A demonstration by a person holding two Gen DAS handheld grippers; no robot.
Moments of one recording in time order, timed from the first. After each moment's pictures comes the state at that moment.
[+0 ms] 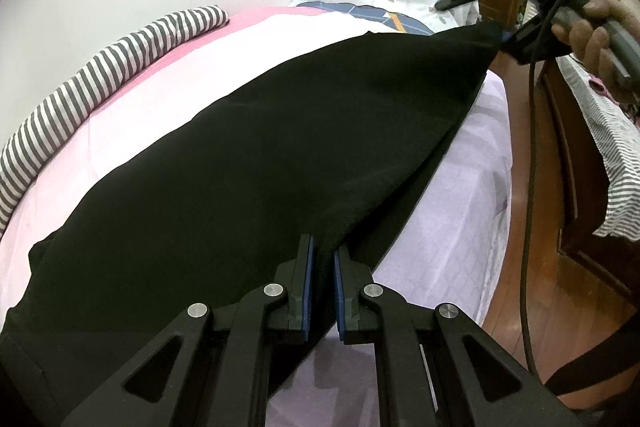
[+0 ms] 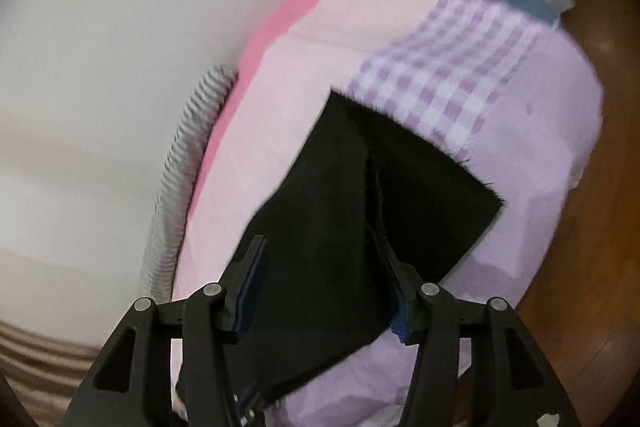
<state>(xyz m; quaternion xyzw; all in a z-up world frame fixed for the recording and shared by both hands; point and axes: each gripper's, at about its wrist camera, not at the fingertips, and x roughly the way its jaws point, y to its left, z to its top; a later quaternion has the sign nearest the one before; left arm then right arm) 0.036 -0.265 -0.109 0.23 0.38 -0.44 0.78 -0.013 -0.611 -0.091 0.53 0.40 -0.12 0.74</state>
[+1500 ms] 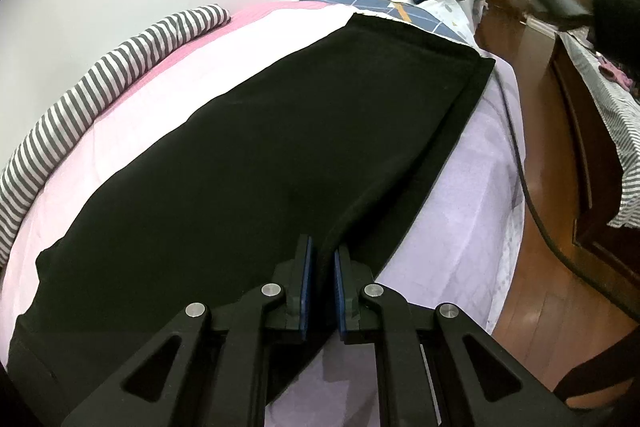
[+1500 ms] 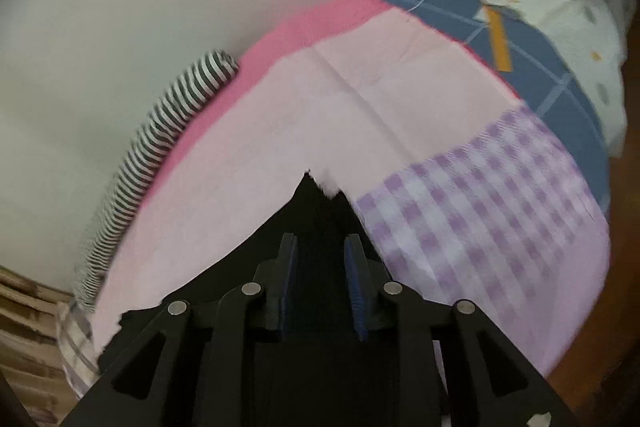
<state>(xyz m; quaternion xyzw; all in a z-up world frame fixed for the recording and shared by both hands) 0.032 -0.273 -0.117 0.26 0.37 -0.42 0.79 0.072 -0.672 -0.076 0.37 0.45 -0.11 0.81</state>
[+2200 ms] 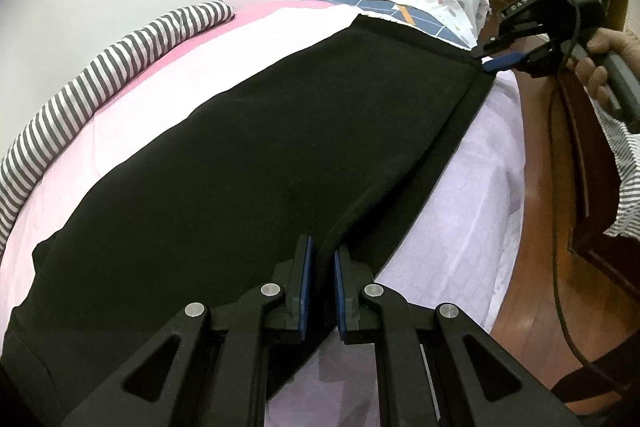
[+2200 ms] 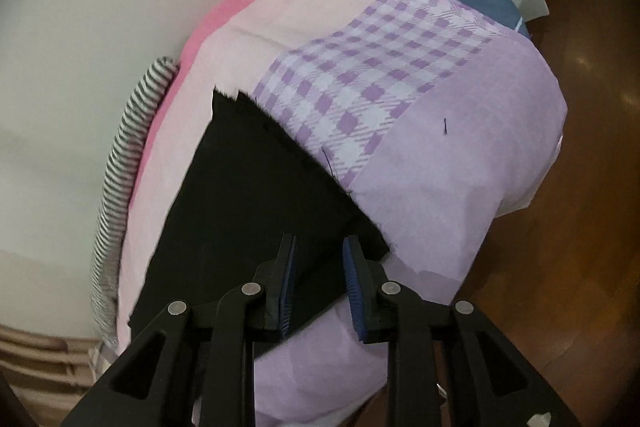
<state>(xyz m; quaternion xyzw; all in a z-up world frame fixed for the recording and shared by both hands) 0.033 -0.272 -0.114 0.24 0.38 -0.42 0.79 -0.034 -0.647 -0.130 0.48 0.43 -0.17 0.74</state>
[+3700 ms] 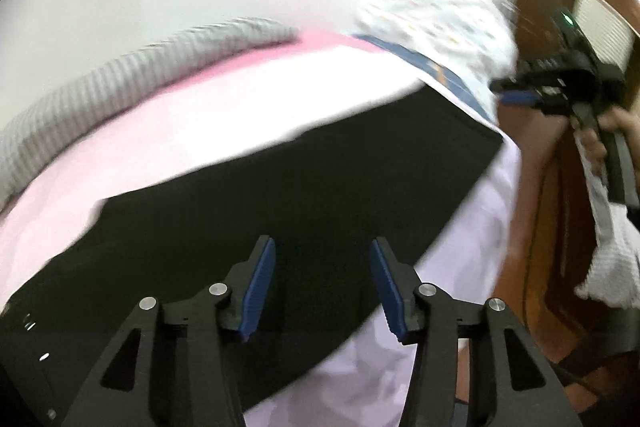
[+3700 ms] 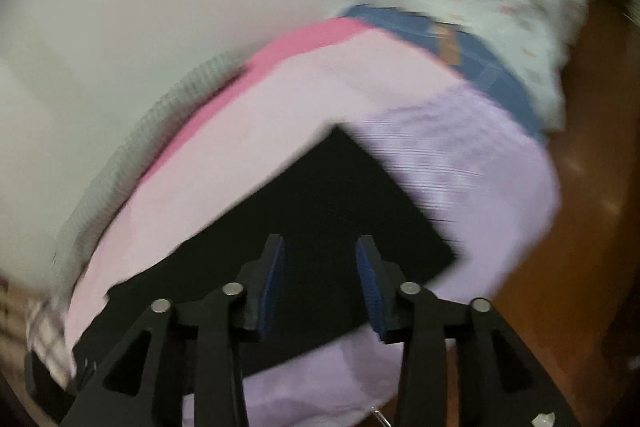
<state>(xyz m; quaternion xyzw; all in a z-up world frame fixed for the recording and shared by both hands) 0.073 -0.171 -0.051 0.12 0.39 -0.38 0.83 0.004 -0.549 -0.033 0.31 0.42 -0.16 0.84</state>
